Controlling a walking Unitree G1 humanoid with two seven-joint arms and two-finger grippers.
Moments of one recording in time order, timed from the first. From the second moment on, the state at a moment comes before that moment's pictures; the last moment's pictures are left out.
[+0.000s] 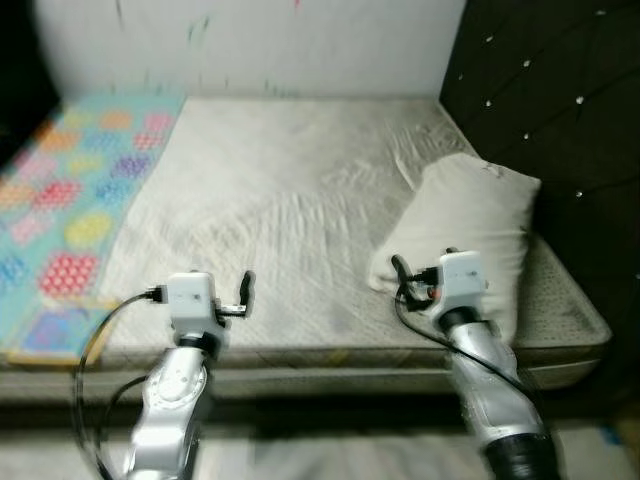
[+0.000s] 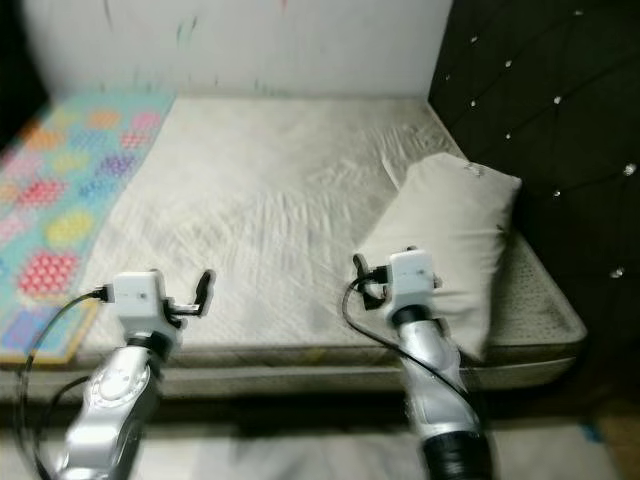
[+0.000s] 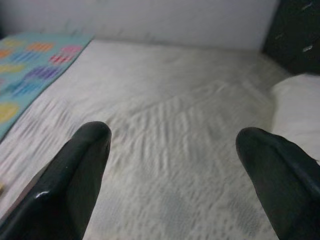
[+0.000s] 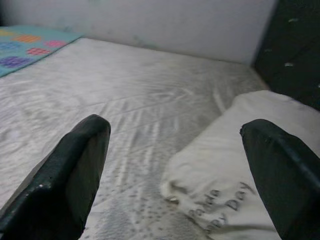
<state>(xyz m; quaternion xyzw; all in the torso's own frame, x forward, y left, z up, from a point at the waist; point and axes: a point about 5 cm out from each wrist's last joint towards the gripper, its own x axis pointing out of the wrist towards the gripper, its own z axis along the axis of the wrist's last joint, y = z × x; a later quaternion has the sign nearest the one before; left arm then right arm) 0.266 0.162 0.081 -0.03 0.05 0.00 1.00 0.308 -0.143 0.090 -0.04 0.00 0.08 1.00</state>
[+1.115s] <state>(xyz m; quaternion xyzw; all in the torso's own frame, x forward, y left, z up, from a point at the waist) 0.266 0.165 0.090 -0.03 0.01 -0.03 1.00 0.314 -0.136 0.096 -0.04 -0.01 0.10 0.99</state>
